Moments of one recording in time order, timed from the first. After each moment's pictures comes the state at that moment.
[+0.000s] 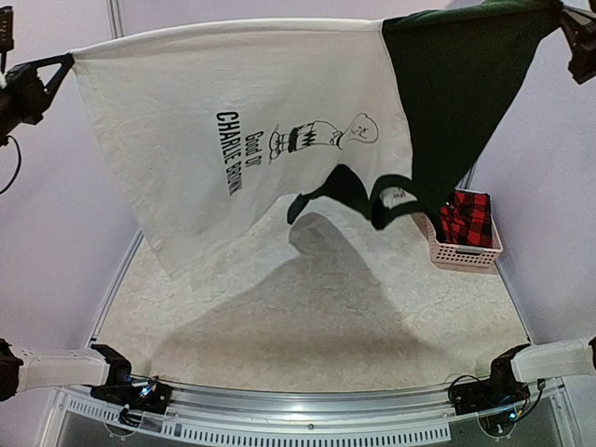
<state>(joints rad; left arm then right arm) -0.41 1.01 1.98 -0.78 -0.01 0.00 0.31 1.15 2.16 -0.60 0.01 -0.63</state>
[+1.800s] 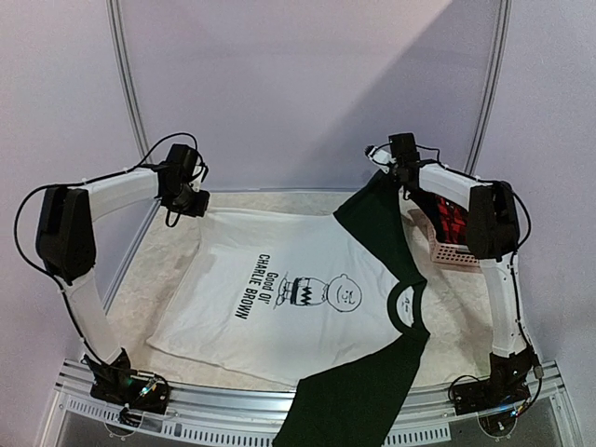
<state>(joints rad) -0.26 1.84 1.46 -0.53 -0.21 -0.01 0.31 2.37 2.07 -0.24 0.35 -0.73</state>
